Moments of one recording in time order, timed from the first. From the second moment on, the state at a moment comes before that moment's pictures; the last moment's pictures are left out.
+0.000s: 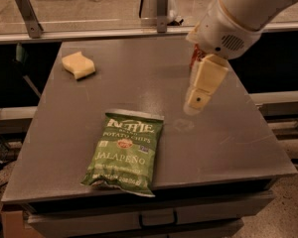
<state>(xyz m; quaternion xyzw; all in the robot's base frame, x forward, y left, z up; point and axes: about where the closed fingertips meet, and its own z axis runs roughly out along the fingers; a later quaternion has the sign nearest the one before) 0.494 -0.091 0.970 -0.65 0.72 0.04 0.22</state>
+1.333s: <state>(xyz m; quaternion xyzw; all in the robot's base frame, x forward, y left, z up) 0.557 0.068 0.952 -0.65 0.67 0.16 0.30</state>
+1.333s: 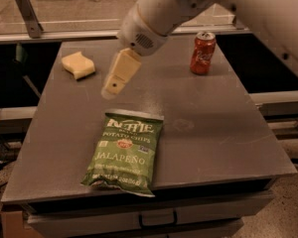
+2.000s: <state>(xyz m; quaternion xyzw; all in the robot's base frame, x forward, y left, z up) 0.614 0.189 0.928 -0.63 0.63 0.29 0.36</state>
